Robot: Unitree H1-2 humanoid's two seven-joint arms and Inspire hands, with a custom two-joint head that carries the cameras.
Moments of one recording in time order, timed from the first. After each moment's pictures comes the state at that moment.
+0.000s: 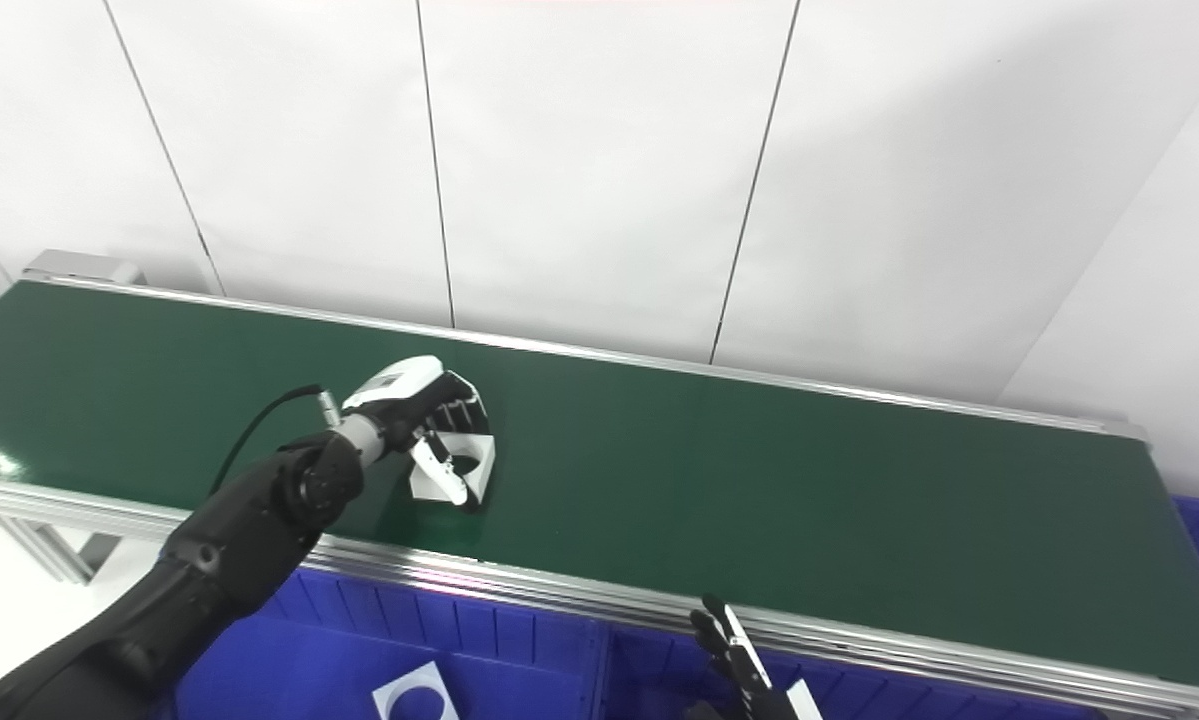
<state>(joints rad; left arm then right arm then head) -0.53 0.30 -0.28 0.49 0.55 0.06 -0.14 0.24 -0.17 0.20 -0.08 -0.15 -0.13 0.17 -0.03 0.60</state>
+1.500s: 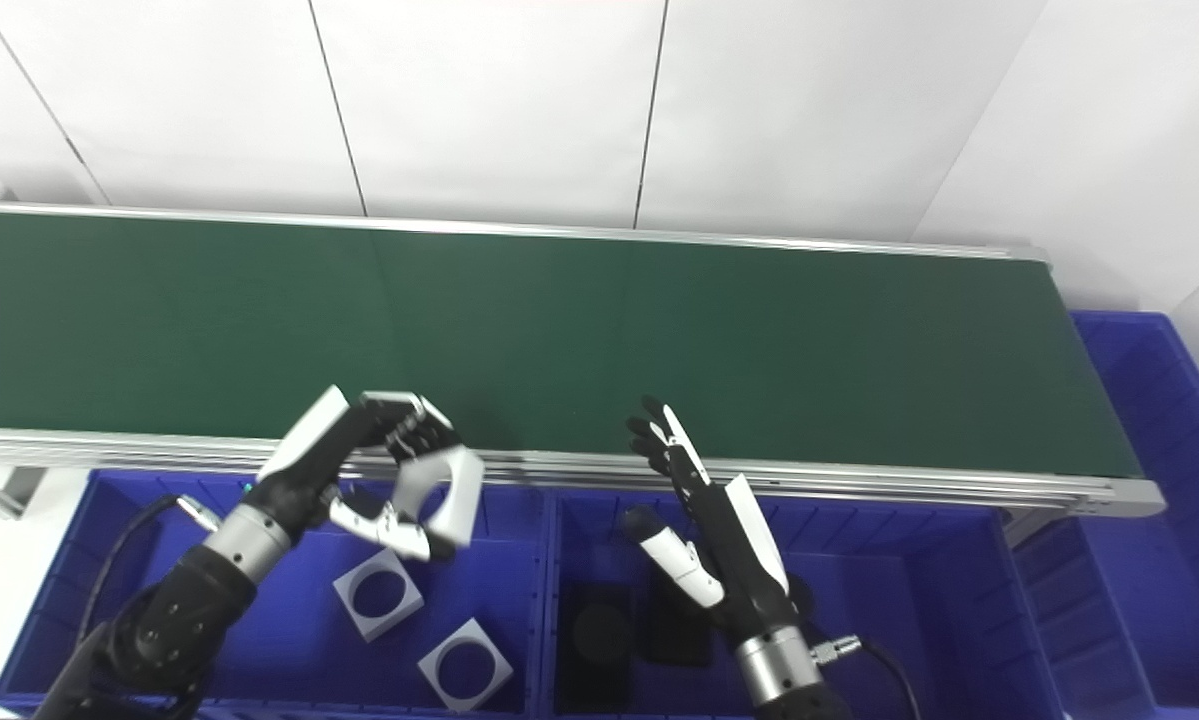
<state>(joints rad) -0.02 0.28 -0.29 -0.07 0.33 -0.03 -0.26 0.25 -0.11 0.19 -0.27 -0.22 -0.03 0.13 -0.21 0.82</state>
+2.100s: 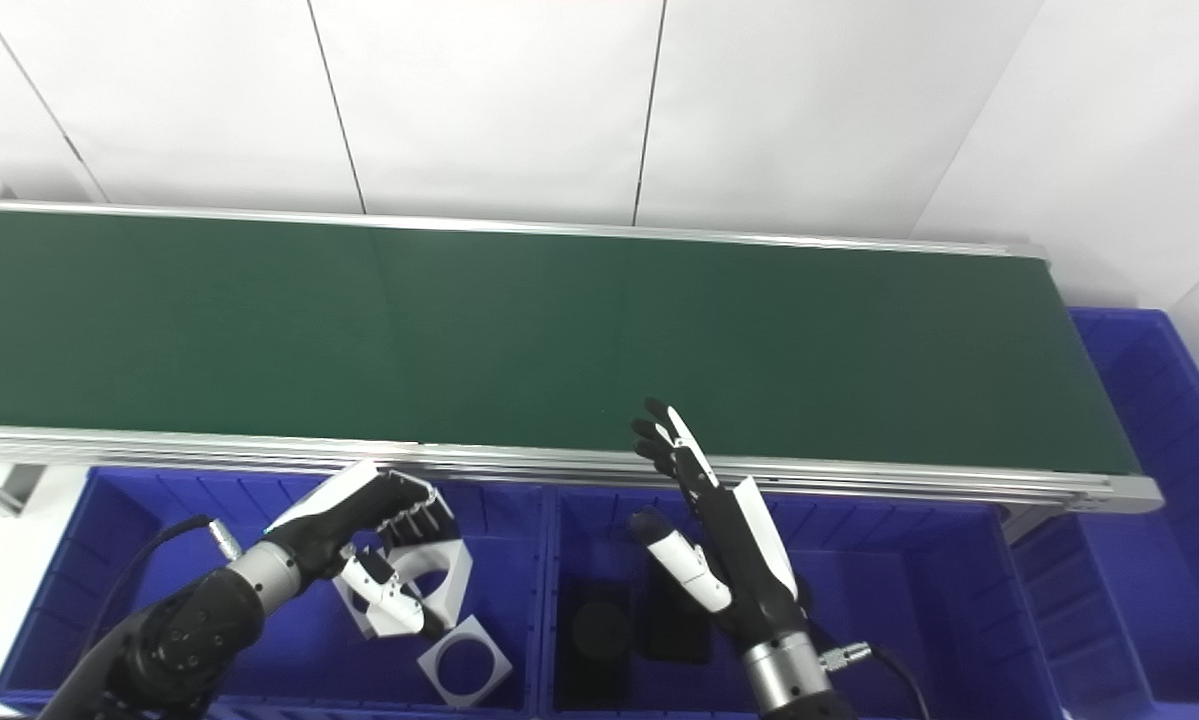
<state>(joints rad) -0.03 0.31 -0.40 -0.09 0.53 0.29 -0.44 0.27 -0.11 0.18 -0.31 -0.23 -0.02 0.13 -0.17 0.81</state>
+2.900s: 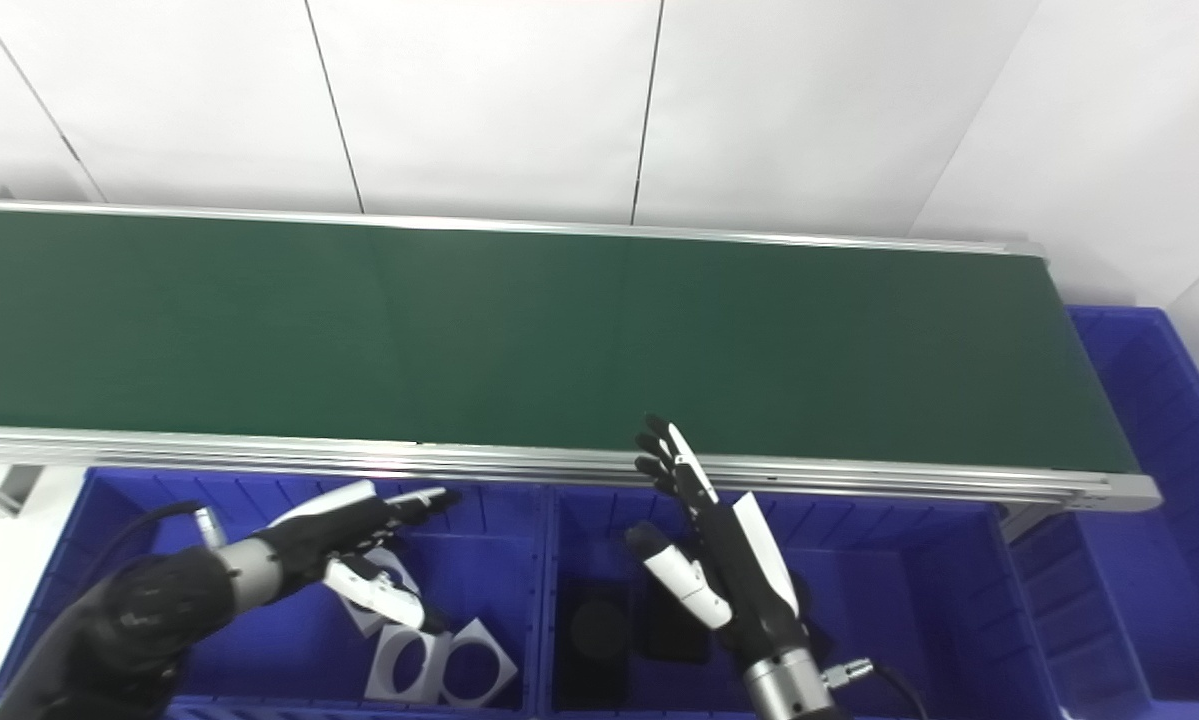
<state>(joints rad) 0.00 0.28 -0.20 -0.23 0.33 0.44 -0.74 0.30 -0.12 0.19 -0.34 -0.23 0.03 0.15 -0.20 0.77</state>
